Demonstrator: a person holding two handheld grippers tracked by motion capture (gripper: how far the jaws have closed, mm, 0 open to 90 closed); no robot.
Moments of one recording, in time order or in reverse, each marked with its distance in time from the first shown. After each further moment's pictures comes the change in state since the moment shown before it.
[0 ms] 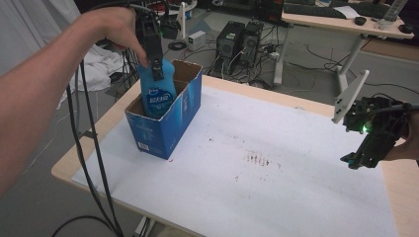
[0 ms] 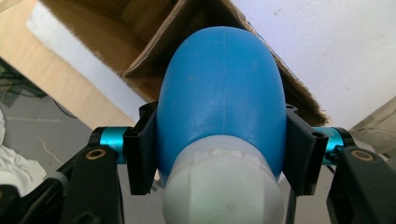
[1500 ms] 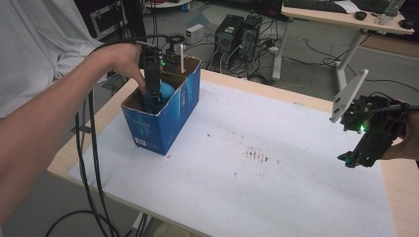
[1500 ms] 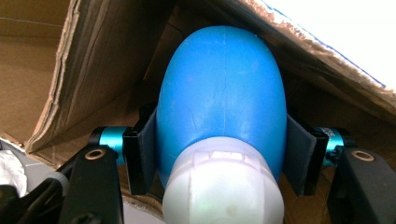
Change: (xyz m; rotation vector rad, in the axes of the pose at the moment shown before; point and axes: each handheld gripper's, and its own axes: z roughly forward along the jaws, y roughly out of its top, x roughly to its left) left arm -0.007 -0.005 0.080 -0.013 0.000 0.218; right arm 0.000 0.003 0.007 0.002 0.000 -0.007
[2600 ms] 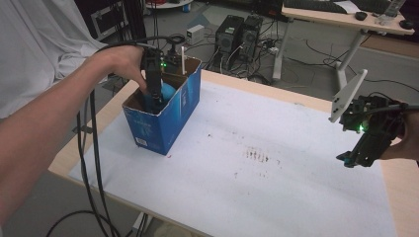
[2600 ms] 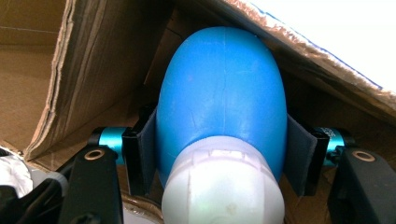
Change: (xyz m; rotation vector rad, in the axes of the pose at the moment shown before) left arm -0.003 0.001 0.001 -0.008 0.009 0.018; right arm 0.001 0.002 0.000 -0.007 0.000 -0.001
